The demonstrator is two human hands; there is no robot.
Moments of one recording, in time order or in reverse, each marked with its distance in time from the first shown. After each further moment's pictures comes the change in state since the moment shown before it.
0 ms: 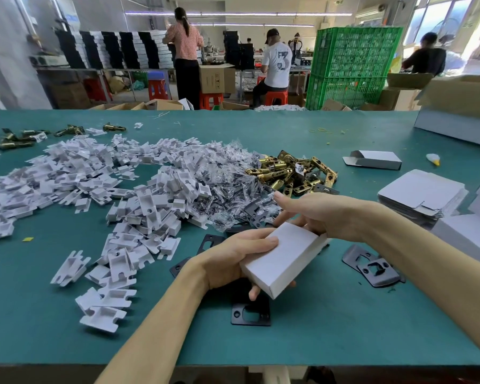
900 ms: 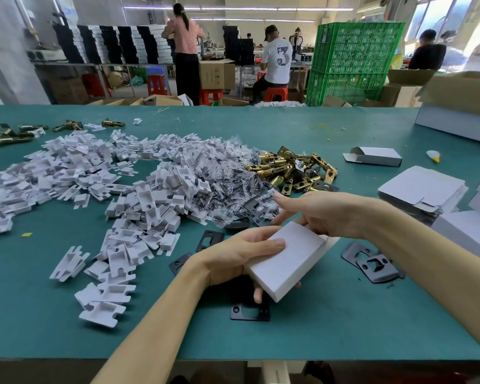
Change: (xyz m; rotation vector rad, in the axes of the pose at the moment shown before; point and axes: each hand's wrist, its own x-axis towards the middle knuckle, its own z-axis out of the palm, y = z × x) left_hand 0.004 -0.001 0.001 0.101 -0.034 -0.006; right_hand -0.005 -0.003 0.001 0.008 -0.061 -0.004
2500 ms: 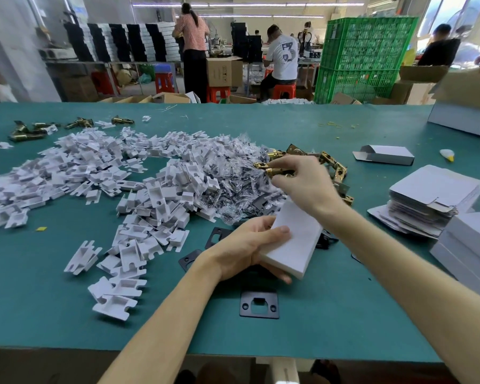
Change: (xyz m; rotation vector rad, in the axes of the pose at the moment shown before) left_hand 0.006 0.001 -0.001 -0.090 0.248 0.049; right_hand 0.014 -0.038 0.034 -0.141 0.677 -0.487
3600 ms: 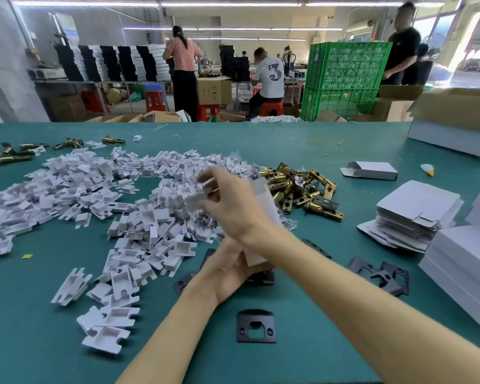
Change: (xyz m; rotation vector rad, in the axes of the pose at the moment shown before) left_hand 0.014 -0.016 -0.017 -0.269 0.435 0.102; right_hand -0.003 -0.064 0.064 0.065 -0.091 -0.278
